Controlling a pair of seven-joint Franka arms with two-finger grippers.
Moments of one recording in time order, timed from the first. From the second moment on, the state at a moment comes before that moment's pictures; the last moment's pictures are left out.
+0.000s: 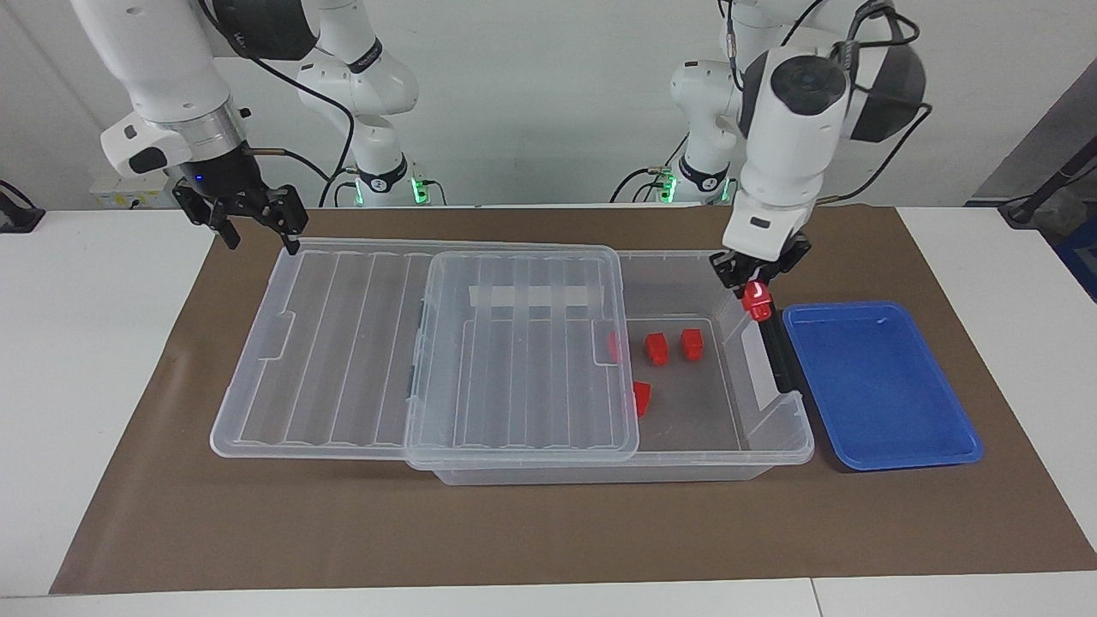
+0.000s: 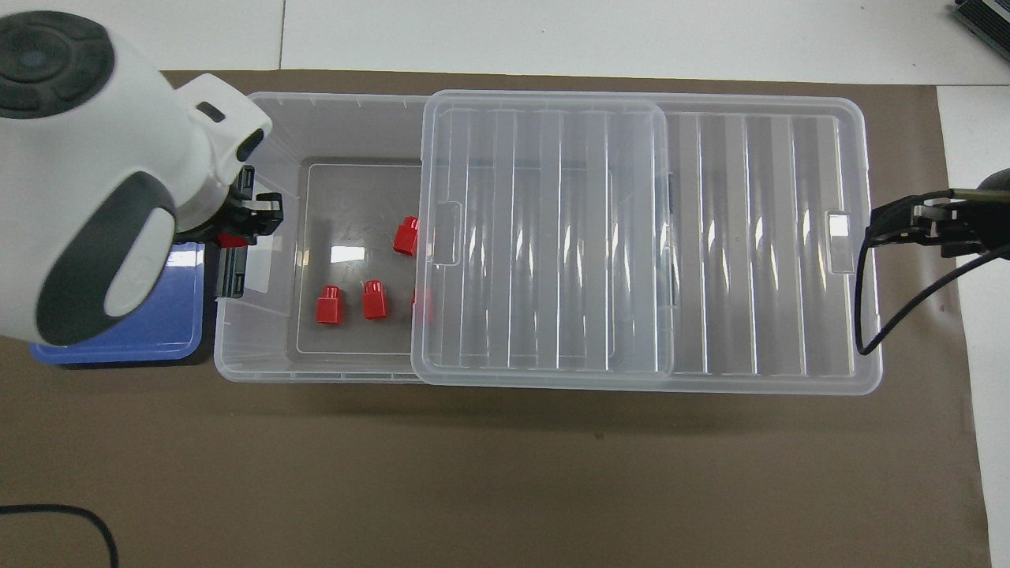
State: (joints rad) left arm -0.24 0.15 -0.04 -1.49 0.16 1.60 -0.34; right arm -0.03 0.00 0.02 -1.61 -0.03 1.67 0.15
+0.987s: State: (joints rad) left arm 0.04 0.20 0.11 -1.73 0.09 2.05 0.38; right arm -0.03 0.04 -0.12 -1.77 -0.03 1.97 0.08
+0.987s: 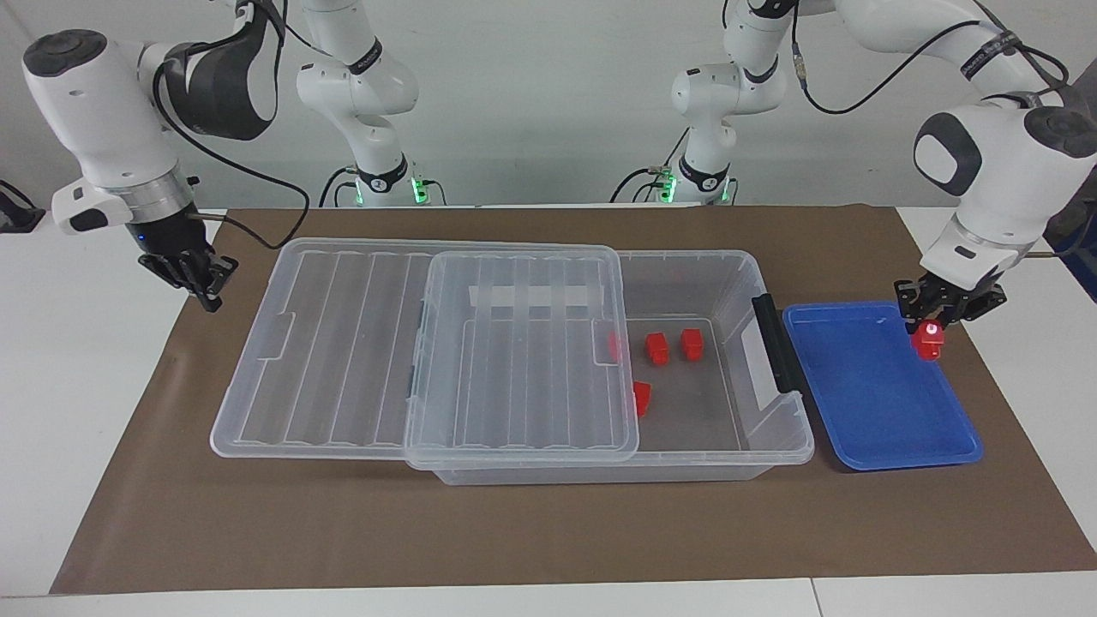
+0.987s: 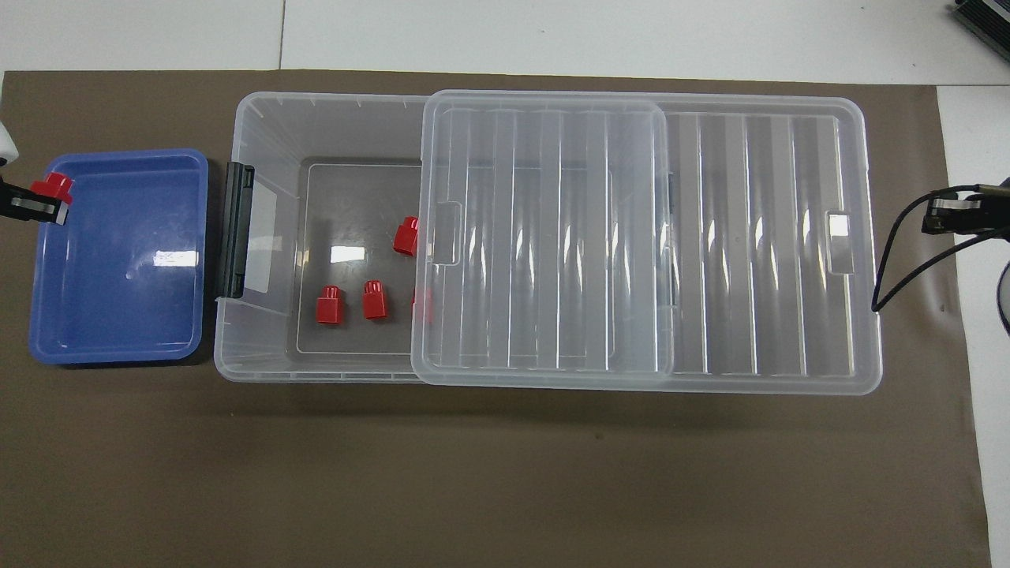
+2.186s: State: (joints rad) left arm 0.03 0.23 0.11 -2.11 -0.05 2.51 0.29; right arm 0.01 0.16 -0.10 -1.78 -0.02 2.05 0.08
